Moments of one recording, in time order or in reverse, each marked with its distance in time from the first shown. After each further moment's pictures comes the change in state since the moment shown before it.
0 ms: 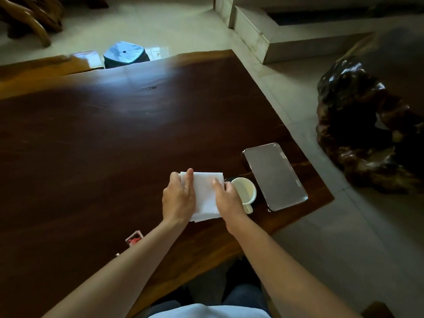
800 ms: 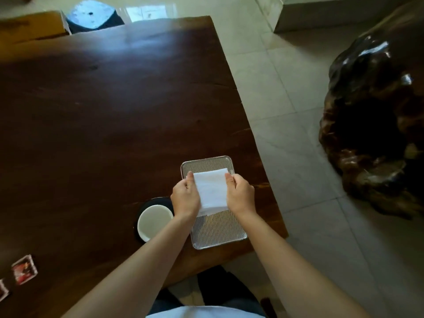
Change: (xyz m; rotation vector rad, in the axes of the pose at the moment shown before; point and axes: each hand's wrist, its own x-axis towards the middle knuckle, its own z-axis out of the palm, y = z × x) left_hand 0.072 0.101 0.335 -0.130 0.090 -0.367; right_hand 0.239 0.015 -0.281 -0.386 0.092 -0.276
